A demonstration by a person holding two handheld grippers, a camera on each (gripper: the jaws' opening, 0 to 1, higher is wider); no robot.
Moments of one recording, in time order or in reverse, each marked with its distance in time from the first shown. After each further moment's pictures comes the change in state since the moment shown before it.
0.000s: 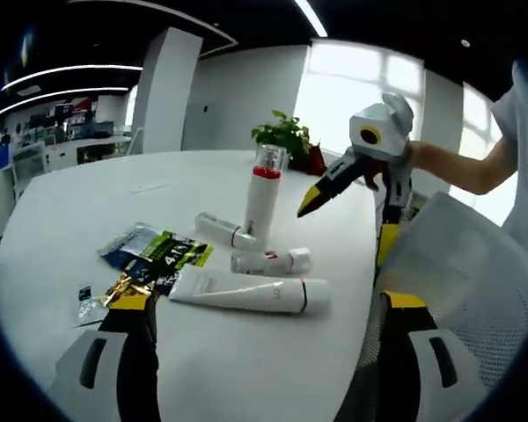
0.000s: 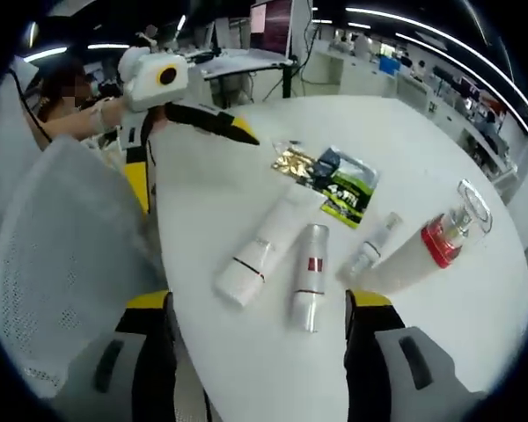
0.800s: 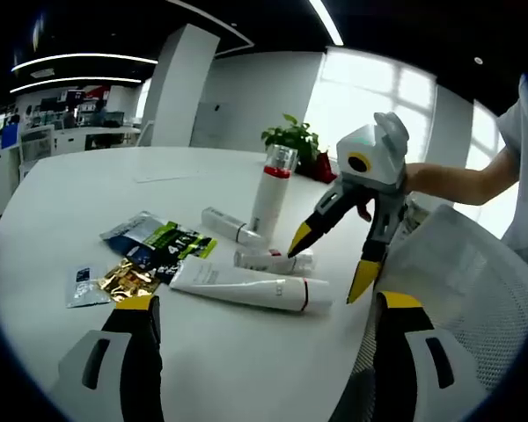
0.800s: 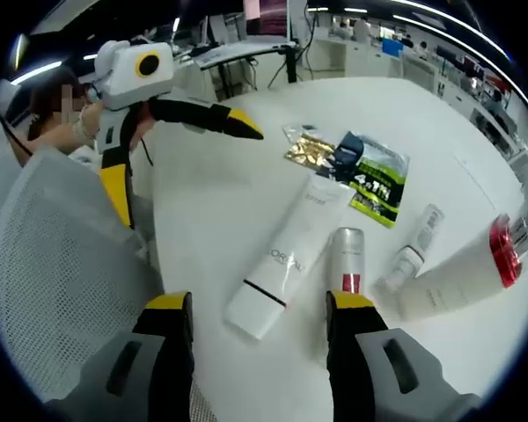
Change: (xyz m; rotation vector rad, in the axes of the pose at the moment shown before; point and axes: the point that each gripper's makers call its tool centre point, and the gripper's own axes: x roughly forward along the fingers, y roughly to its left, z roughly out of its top) left arm -0.001 0.003 -0.007 -0.071 -0.014 0.007; right arm 0.055 0.013 0.003 0.077 0.050 0.088
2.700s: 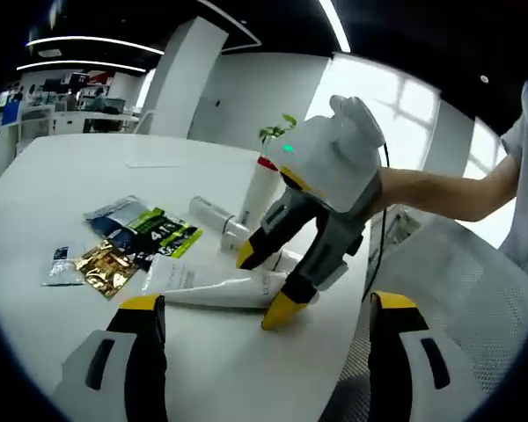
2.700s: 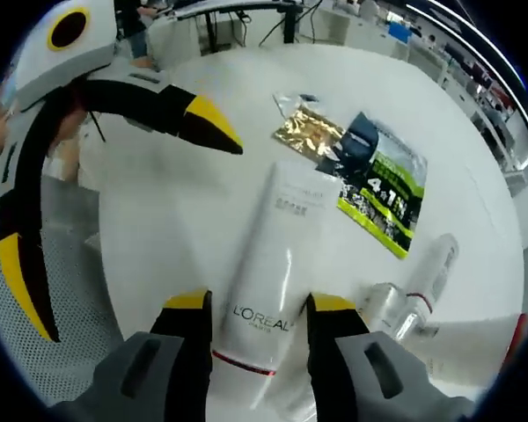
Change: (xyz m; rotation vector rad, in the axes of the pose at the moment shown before) left arm 0.015 -0.013 -0.012 -0.077 -0.005 -0.046; right arm 0.052 -0.020 0.015 -0.076 0.194 -0.113
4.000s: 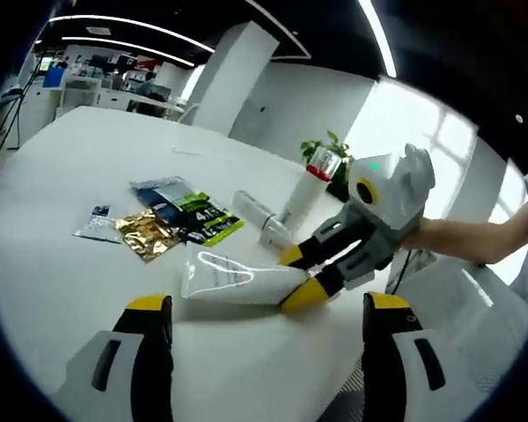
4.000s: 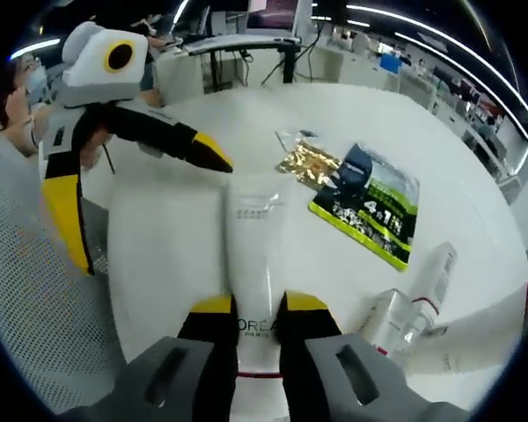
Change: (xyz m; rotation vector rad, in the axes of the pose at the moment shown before) left arm -0.023 0.037 -0.015 -0.213 -0.038 0.168; right arm -0.003 0.001 0.009 0.025 -0.230 -0.017
